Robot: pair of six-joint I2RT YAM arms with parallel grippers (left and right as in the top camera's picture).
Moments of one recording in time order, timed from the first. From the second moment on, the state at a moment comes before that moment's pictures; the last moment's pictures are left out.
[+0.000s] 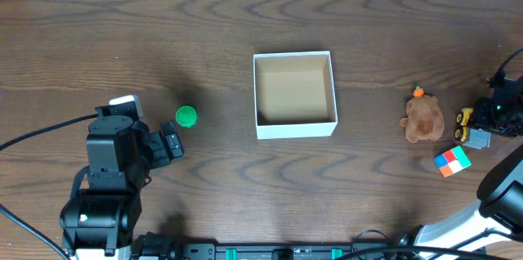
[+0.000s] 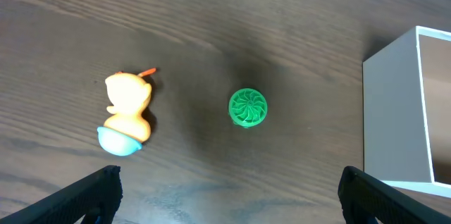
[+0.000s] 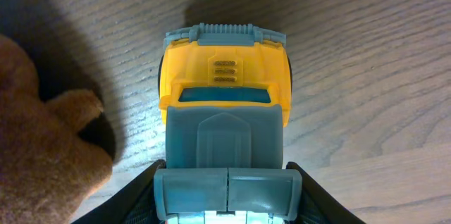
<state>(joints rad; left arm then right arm) -0.04 0.75 0.86 -0.89 -0.08 -0.25 -0.63 1.89 1.37 -0.94 0.00 -0.33</state>
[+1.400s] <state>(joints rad) -0.04 0.75 0.86 -0.89 -0.08 -0.25 0.53 1.69 1.48 -0.93 0.14 0.67</state>
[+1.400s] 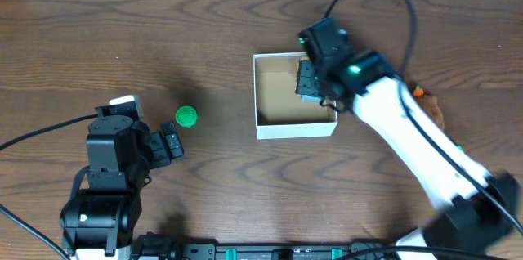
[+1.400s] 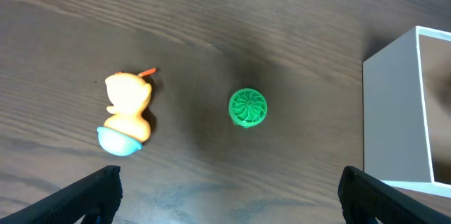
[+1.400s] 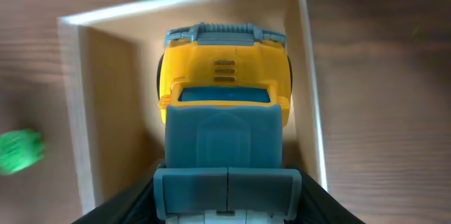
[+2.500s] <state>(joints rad) -0.04 0.75 0.86 -0.90 -0.08 -0.25 0.49 1.91 1.47 -0.77 0.13 0.51</state>
